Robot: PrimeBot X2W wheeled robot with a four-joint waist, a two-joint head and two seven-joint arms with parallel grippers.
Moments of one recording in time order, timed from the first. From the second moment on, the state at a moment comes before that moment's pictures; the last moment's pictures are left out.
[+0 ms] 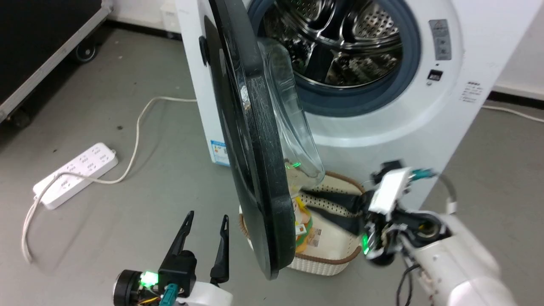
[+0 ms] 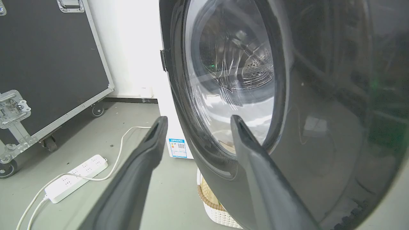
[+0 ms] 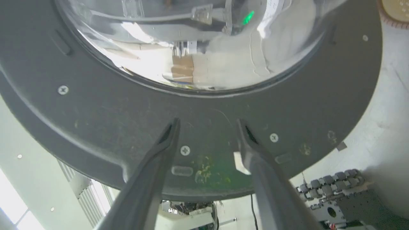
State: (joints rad) left arm -0.04 0.06 -0.21 0.15 -0.03 0.10 -0.26; right arm -0.66 -0.06 0.36 0.85 1.70 0.13 0.78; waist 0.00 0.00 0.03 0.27
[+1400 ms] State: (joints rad) left arm 0.08 0.07 -0.11 0.12 -0.07 0.02 -0.26; right arm 0.20 -0.06 -0.03 -0.02 0.12 0.13 -0.26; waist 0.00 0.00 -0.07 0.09
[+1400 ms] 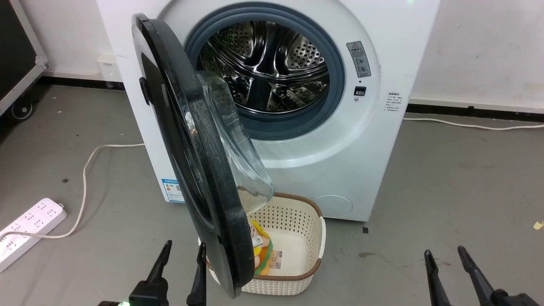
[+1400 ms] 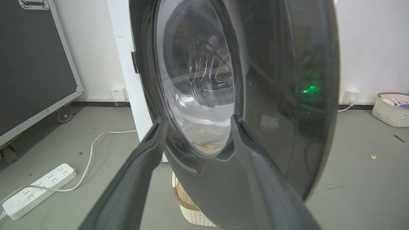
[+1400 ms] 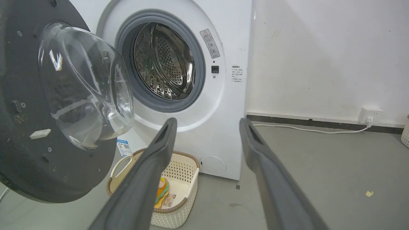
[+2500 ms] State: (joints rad) left arm 0.02 0.05 -0.41 -0.16 -0.09 -0.04 -0.11; right arm 0.20 -0.05 -0.01 0.02 0.12 0.13 -0.26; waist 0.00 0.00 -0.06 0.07
